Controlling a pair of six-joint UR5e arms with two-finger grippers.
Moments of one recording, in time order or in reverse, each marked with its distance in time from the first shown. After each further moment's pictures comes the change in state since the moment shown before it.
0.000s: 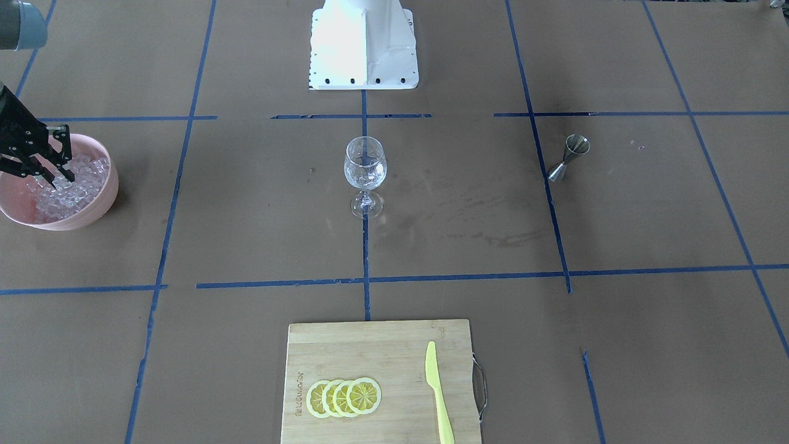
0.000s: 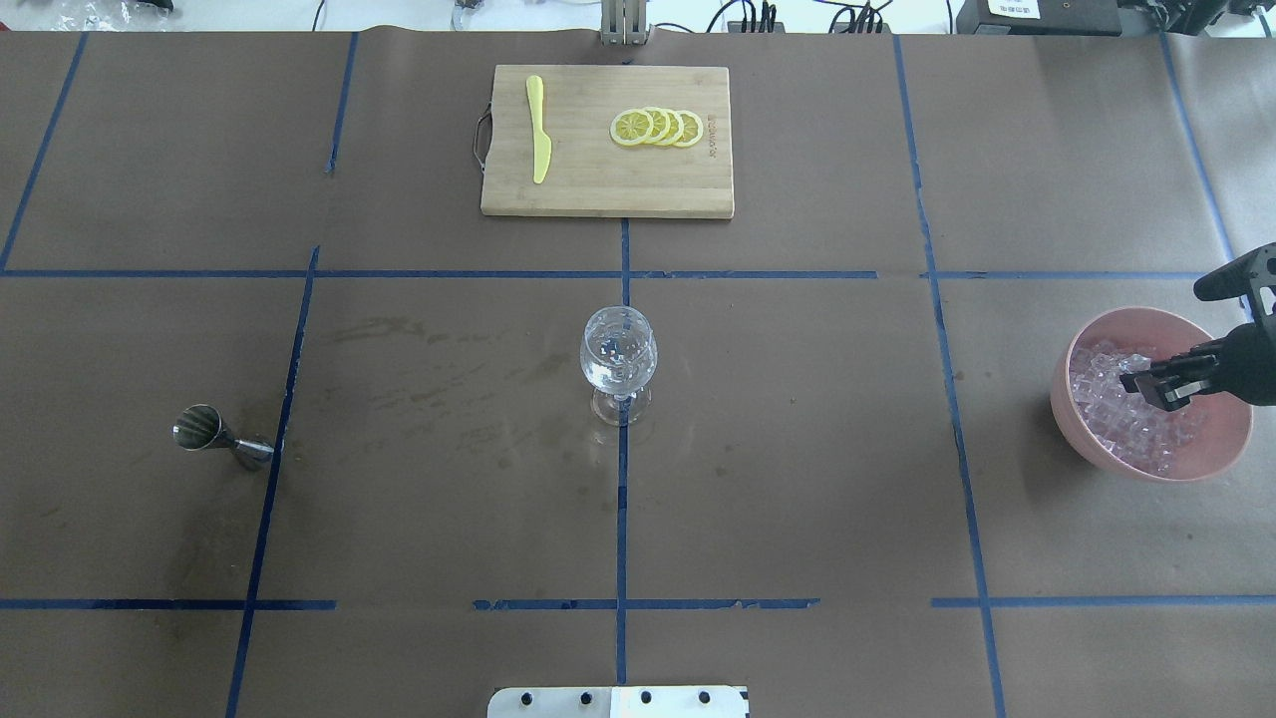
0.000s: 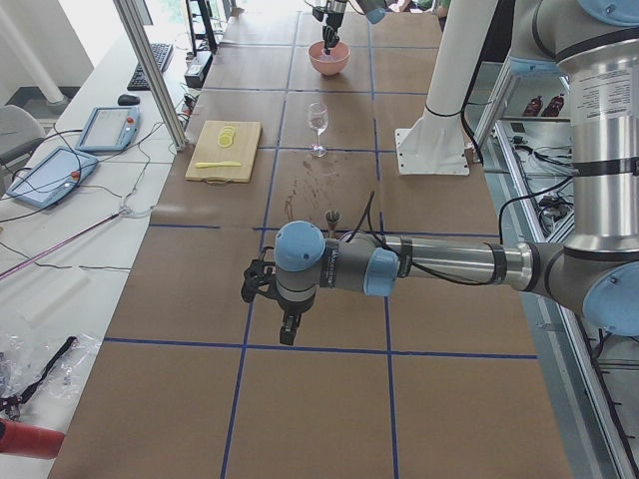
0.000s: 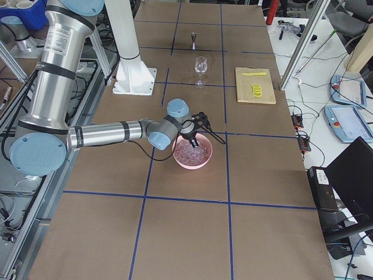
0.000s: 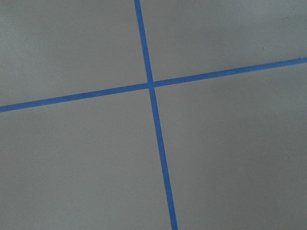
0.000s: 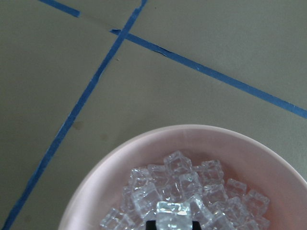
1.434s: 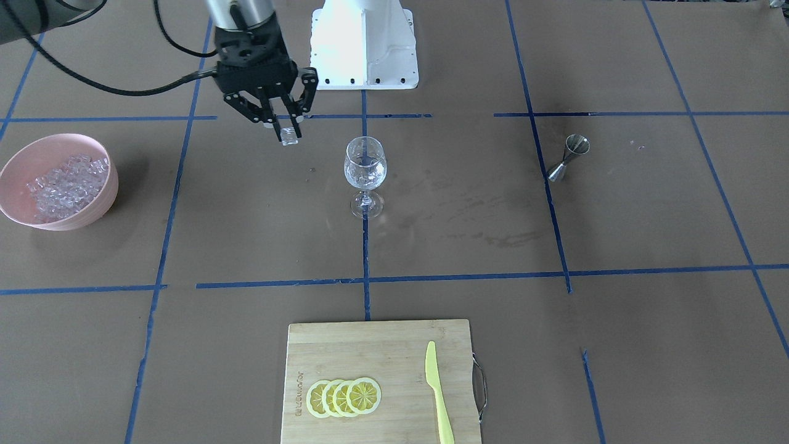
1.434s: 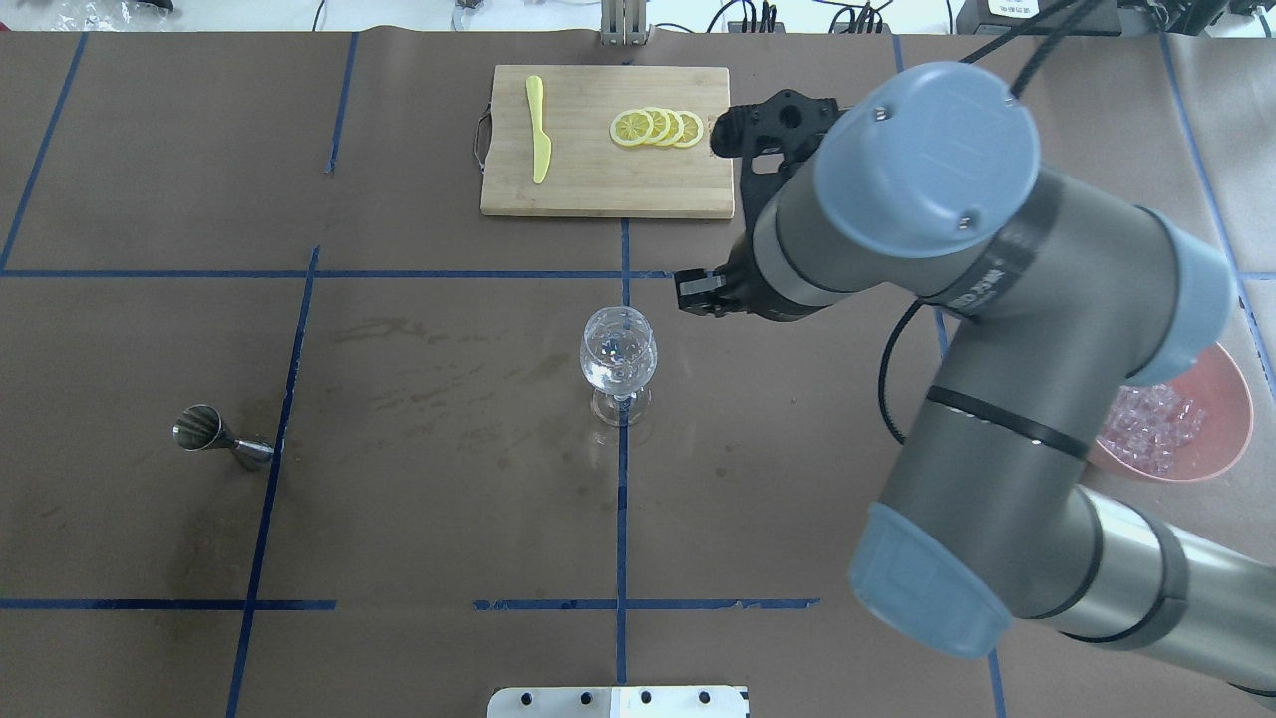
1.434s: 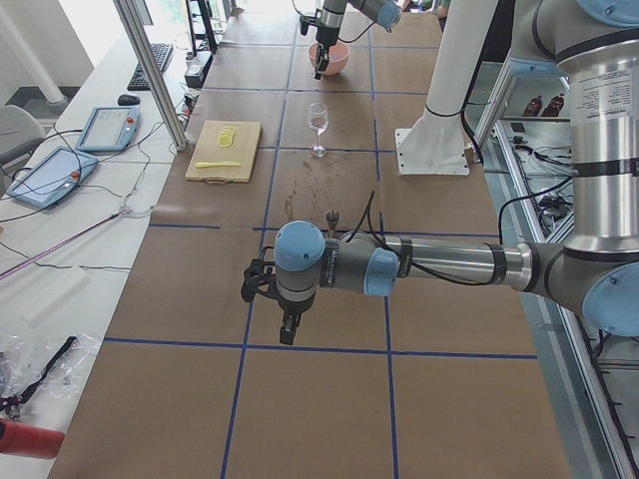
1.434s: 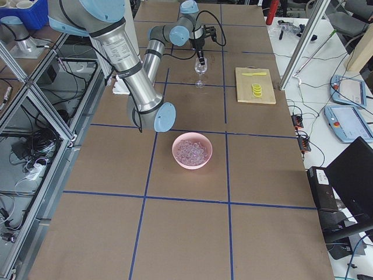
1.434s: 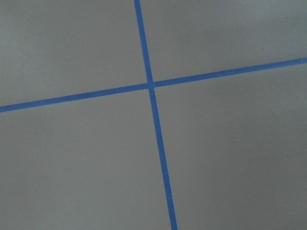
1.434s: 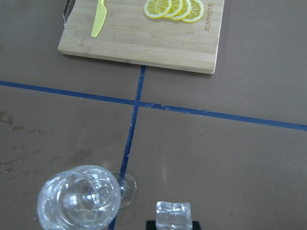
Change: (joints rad) left arm 0.000 -0.001 -0.002 0.000 0.000 -0.002; right arm -0.366 0.972 0.126 -1.055 -0.304 0.538
